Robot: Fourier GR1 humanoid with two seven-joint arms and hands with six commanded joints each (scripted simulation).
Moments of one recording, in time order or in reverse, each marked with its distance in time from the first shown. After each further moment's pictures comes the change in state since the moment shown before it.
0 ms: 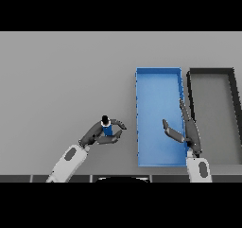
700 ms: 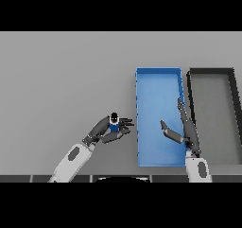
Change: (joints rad) left arm -0.021 -0.037 -0.012 -0.126 -0.034 0.043 -0.071; right arm 0.001 0.008 0.010 -0.003 -0.009 0.015 0.008
